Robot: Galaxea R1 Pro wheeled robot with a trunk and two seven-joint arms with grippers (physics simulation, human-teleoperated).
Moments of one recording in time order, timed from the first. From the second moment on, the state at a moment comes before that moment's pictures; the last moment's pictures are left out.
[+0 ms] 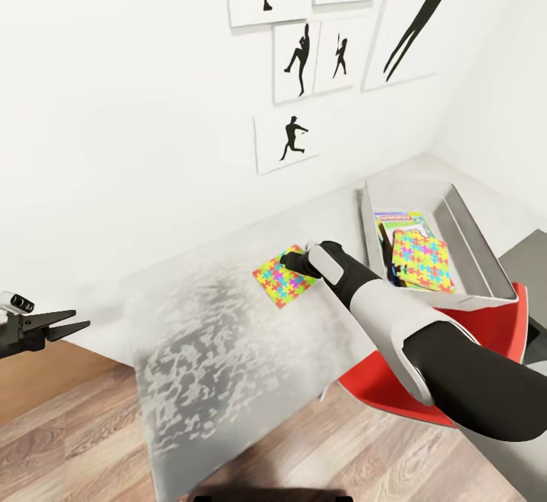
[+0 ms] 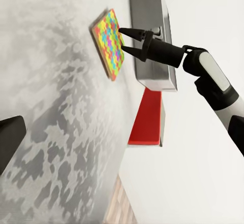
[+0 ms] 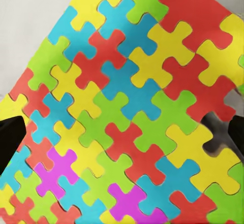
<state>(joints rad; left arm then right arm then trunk) -0.61 0.78 0.05 -0.80 0.57 0.88 -1.57 -1.30 0.17 0.44 -0.31 -0.90 0.51 -0.31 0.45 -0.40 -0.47</state>
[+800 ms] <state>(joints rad) -0.61 0.77 0.05 -0.80 0.57 0.88 -1.57 -1.30 0.17 0.44 -0.31 -0.90 0.51 -0.31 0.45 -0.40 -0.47</state>
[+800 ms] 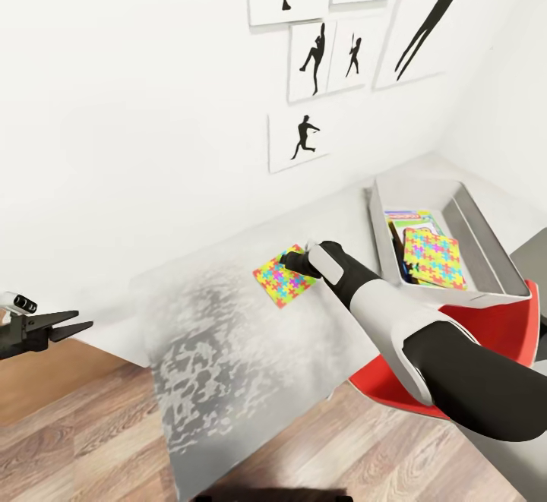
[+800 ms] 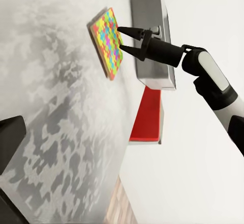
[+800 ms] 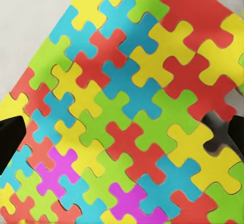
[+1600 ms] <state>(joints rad) -0.61 0.77 0.05 -0.80 0.57 0.88 -1.57 -1.30 0.17 0.44 -0.31 -0.90 0.51 -0.31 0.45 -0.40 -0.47</state>
